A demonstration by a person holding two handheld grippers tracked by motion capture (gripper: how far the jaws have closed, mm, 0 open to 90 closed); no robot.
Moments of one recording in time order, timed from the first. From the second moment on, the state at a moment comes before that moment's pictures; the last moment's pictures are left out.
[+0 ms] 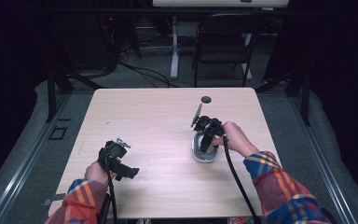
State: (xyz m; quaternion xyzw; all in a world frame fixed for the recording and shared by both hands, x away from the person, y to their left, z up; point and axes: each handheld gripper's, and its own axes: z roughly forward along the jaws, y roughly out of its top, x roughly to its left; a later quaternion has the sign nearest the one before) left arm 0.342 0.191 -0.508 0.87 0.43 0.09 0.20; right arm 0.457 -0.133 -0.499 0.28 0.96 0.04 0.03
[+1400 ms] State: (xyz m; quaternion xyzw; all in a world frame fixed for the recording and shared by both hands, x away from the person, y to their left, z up) left arm 0.342 0.190 -0.507 0.88 0.43 0.09 0.20; right arm 0.396 -0.232 -0.462 0.33 0.94 0.11 0.08
